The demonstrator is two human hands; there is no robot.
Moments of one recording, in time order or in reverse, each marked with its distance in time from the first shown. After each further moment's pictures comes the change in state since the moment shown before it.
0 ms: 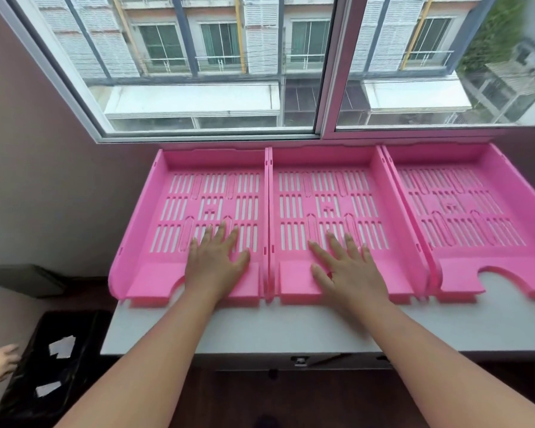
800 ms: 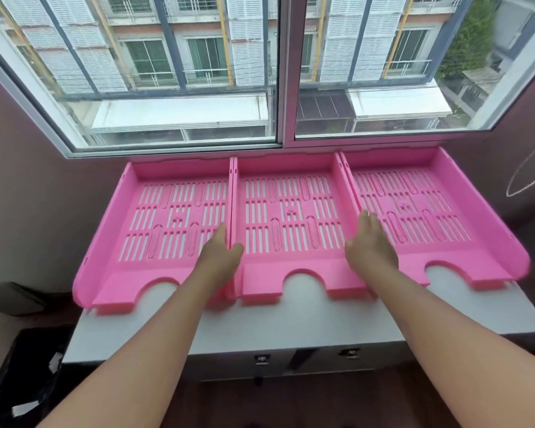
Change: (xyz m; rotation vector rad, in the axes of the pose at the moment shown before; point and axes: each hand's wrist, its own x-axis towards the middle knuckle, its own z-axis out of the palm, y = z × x) left_hand -0.013 0.097 -0.026 -0.711 -0.100 -0.181; right_hand -0.003 0.079 -0.059 0.359 0.239 0.450
